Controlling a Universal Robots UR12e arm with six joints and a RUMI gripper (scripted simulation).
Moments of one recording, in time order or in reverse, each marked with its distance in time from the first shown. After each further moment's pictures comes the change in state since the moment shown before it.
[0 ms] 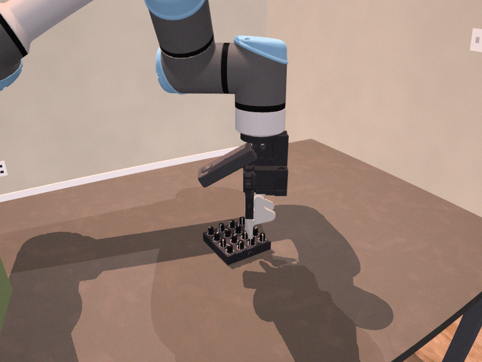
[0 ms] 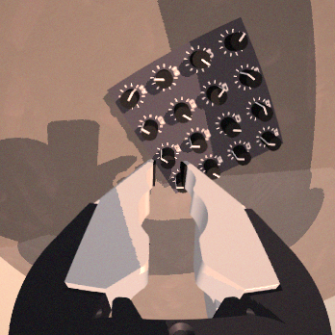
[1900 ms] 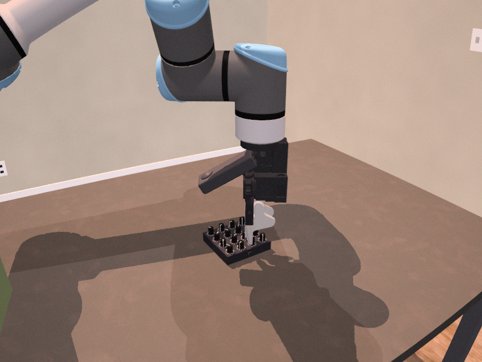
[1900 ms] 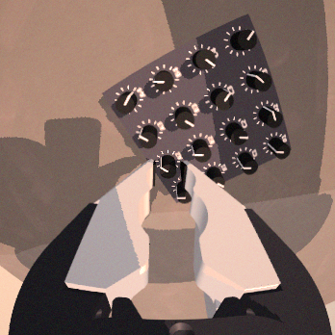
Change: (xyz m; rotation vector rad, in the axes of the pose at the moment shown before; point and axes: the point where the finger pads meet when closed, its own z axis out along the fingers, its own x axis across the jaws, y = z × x) arm 0.000 0.000 0.014 0.000 0.000 0.000
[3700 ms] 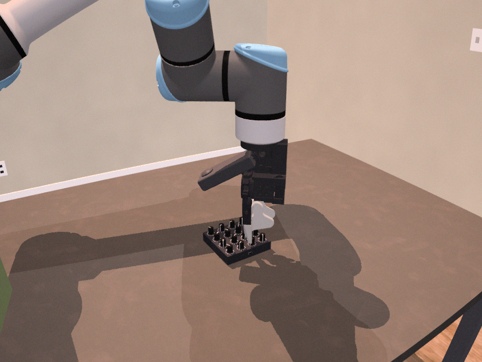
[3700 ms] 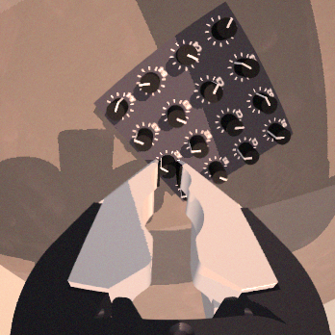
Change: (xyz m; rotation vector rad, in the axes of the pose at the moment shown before) arm 0.001 0.000 0.000 0.002 0.001 0.139
